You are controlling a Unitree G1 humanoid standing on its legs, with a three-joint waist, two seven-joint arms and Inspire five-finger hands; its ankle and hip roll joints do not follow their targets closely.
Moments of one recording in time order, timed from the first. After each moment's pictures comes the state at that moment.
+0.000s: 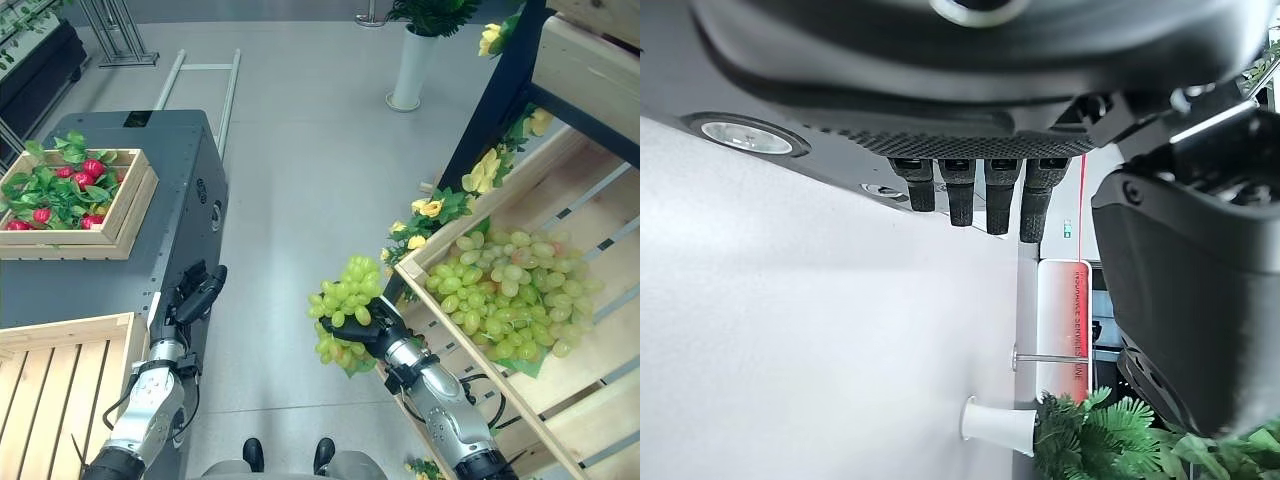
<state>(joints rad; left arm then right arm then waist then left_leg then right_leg) -0.01 0.32 -0.18 0.35 -0.40 -0.29 0.30 0.02 -0.49 0.28 0.11 0.71 0.01 0.45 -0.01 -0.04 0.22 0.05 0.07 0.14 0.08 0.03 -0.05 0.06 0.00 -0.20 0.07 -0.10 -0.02</state>
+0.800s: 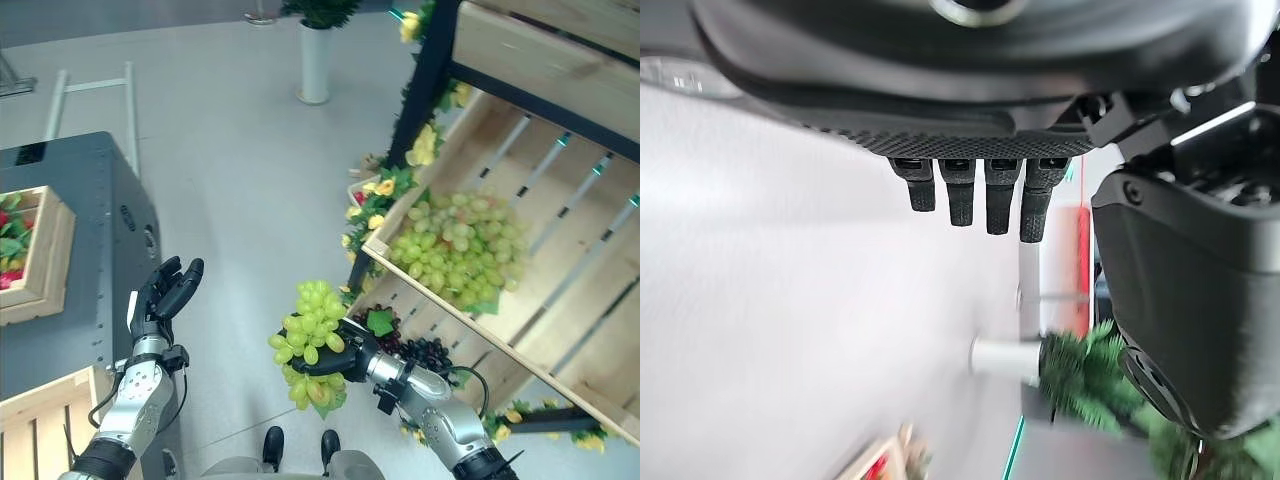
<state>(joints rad) -0.04 0.37 -0.18 0.40 -0.46 -0.29 0.38 0.00 -0.51 0.35 0.01 0.76 0.13 0.63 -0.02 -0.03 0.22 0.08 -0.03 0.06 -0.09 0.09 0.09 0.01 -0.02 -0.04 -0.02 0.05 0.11</state>
